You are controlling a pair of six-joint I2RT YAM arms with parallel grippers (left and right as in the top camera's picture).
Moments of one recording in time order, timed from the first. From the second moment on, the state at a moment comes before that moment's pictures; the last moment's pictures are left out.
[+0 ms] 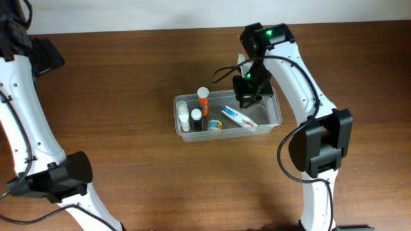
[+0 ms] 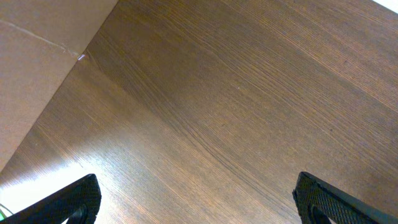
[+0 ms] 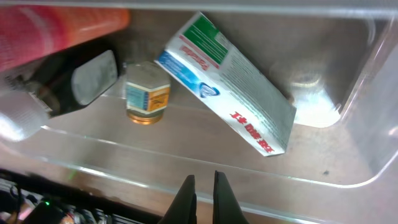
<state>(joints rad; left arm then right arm) 0.26 2.09 2.65 -1.69 -0.33 -0.29 0.28 2.23 2.13 -1.60 -0.29 0.19</state>
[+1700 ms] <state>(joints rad) 0.26 2.09 2.65 -1.69 -0.33 -0.29 0.38 2.23 1.86 -1.29 -0.09 0.53</state>
